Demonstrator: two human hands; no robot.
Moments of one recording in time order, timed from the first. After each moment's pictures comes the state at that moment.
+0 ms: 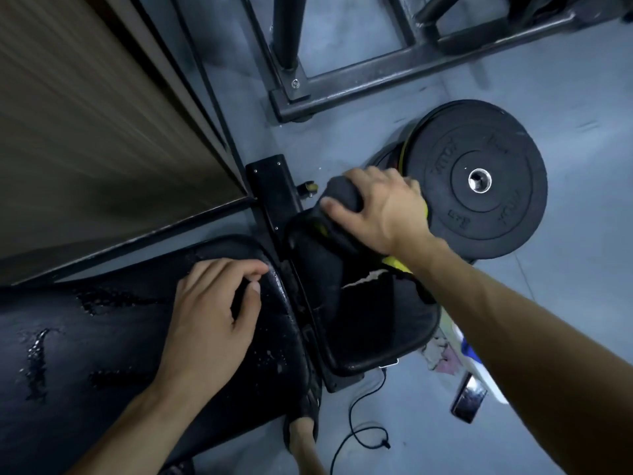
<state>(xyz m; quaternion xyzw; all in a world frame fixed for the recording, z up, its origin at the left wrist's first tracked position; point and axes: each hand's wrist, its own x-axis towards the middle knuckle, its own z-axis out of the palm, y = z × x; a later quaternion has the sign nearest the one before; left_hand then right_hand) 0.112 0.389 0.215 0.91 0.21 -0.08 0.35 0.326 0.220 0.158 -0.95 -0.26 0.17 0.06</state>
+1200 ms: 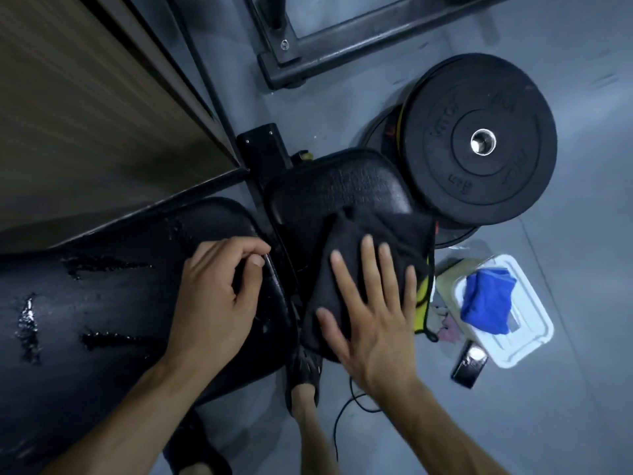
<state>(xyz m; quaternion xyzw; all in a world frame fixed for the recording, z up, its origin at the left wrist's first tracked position) 0.107 0.348 0.215 0.88 0.25 -0.04 0.40 0.127 0.132 0.164 -0.96 -0.25 0.12 0.07</state>
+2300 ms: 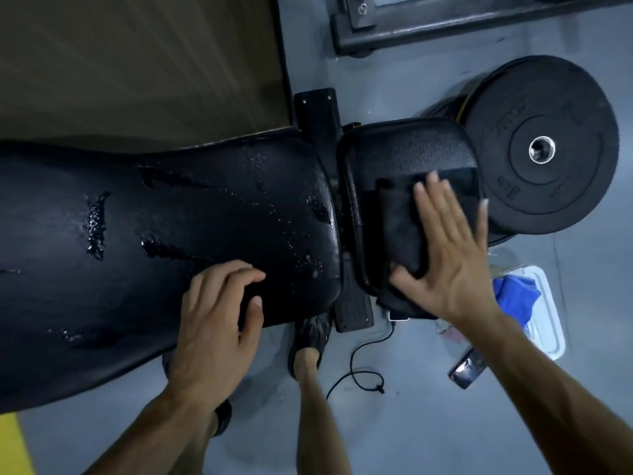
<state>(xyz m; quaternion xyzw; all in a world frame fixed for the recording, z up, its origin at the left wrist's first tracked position) -0.037 0.351 0.207 0.90 0.30 -0.09 0.32 0.188 0.126 0.166 -0.92 -0.37 0.11 0.10</state>
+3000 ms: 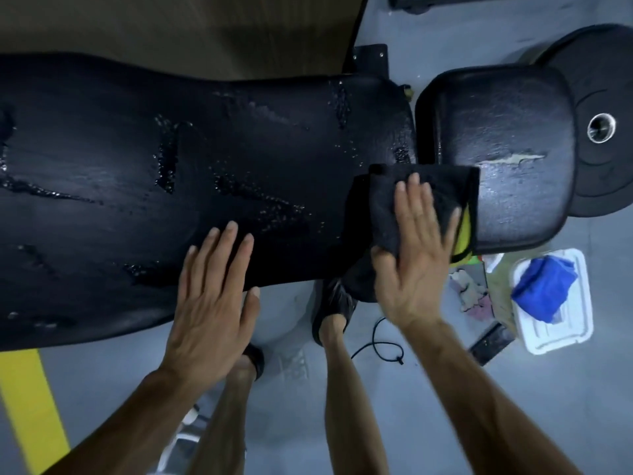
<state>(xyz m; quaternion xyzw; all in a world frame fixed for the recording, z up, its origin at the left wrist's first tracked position) -0.149 0.399 0.180 0.94 0.25 -0.15 0.19 0.043 0.222 0.160 -0.93 -0.29 0.12 0.21</state>
